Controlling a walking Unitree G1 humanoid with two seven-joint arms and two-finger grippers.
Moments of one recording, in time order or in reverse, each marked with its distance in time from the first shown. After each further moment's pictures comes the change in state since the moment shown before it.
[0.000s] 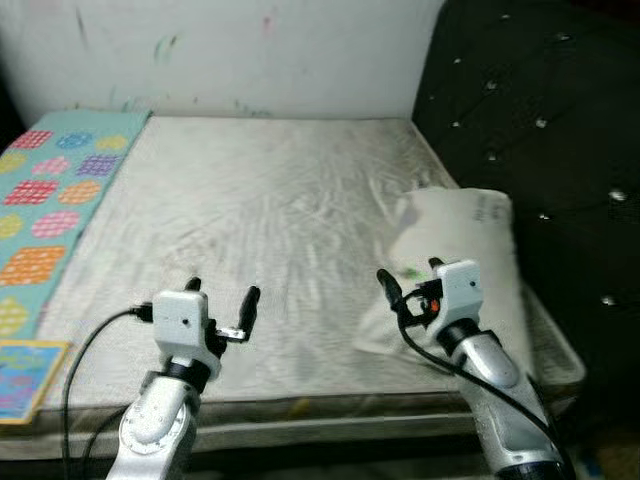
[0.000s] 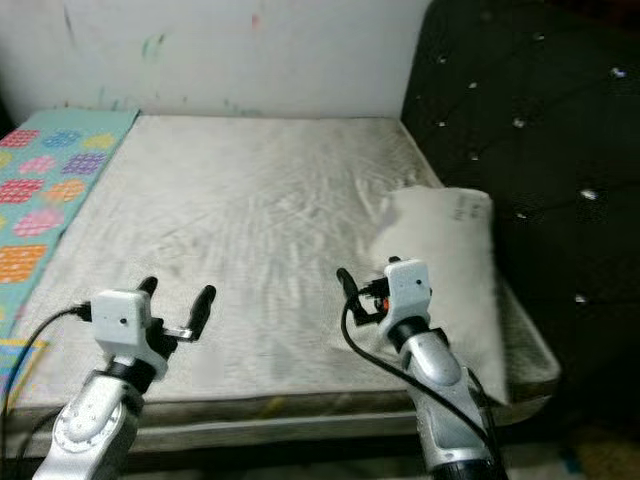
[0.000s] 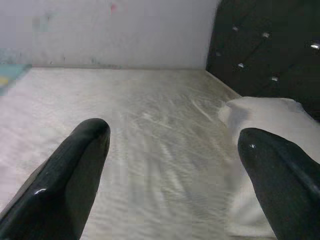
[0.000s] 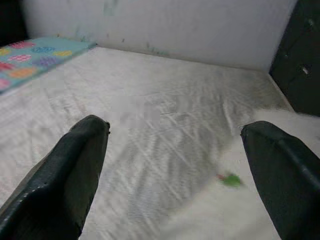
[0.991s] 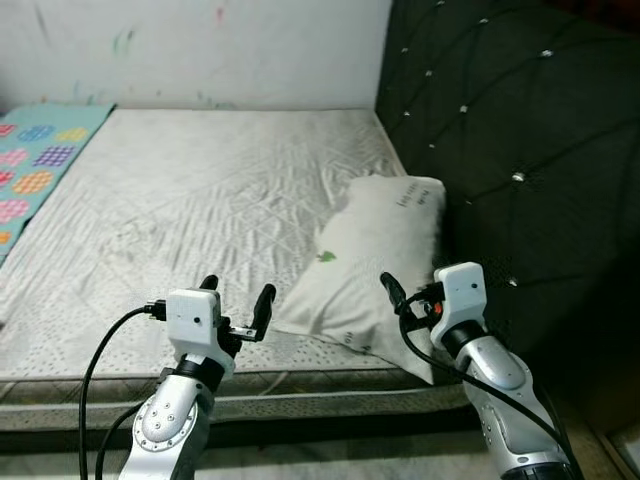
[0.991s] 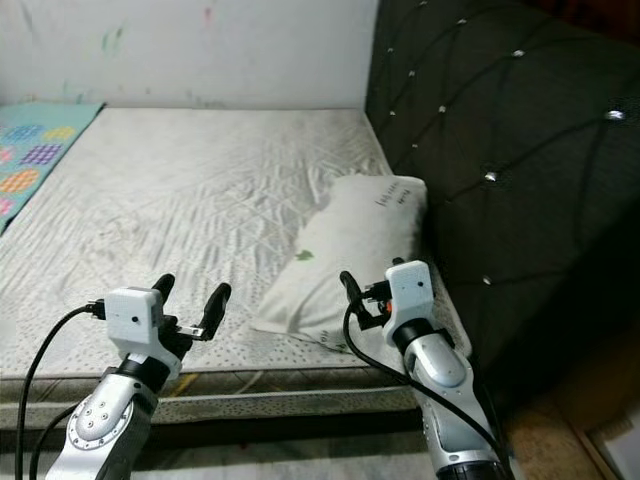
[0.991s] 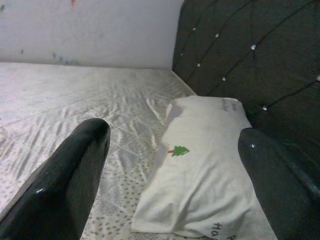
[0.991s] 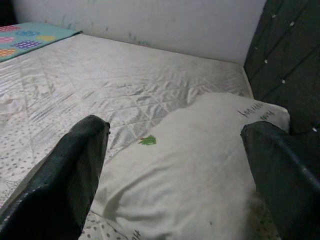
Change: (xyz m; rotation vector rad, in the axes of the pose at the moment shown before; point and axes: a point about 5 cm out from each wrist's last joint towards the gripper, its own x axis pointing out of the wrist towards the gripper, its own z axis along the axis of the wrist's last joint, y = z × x) left arm 0.003 -0.006 0.003 -0.027 -0.021 -0.048; right arm 0.000 0.001 -0.001 -0.039 -0.001 0.011
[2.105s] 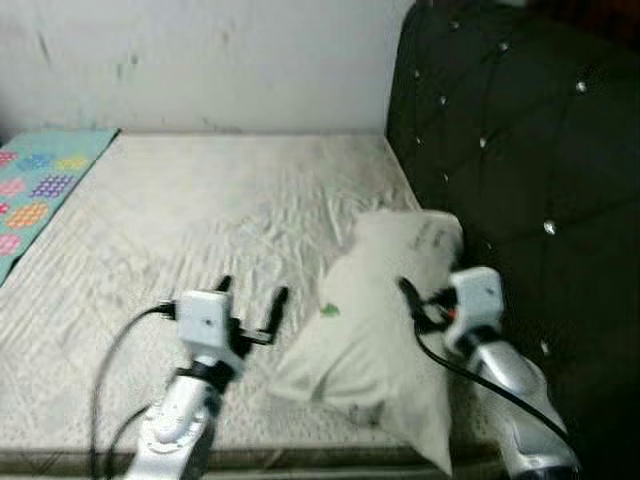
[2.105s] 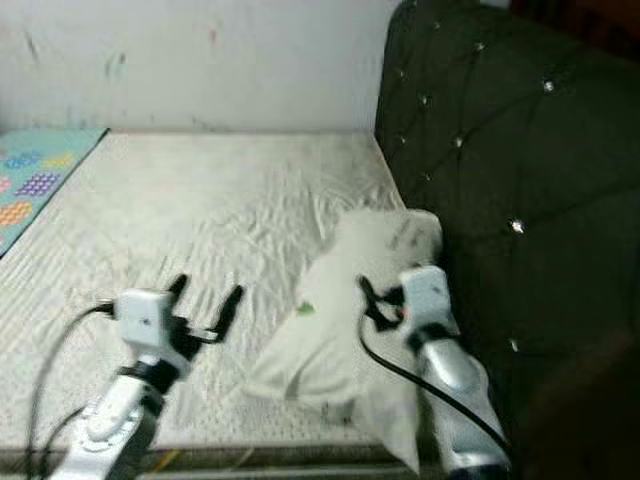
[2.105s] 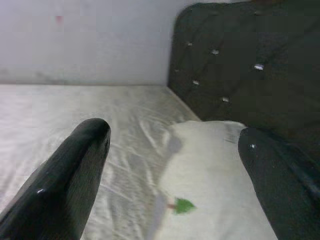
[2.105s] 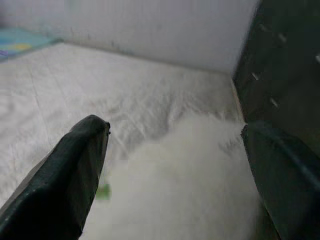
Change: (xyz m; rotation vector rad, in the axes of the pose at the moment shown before) left arm -0.001 -0.006 0.001 -0.009 -0.014 -0.037; right arm -0.003 -0.008 -0.002 -0.015 0.001 -0.027
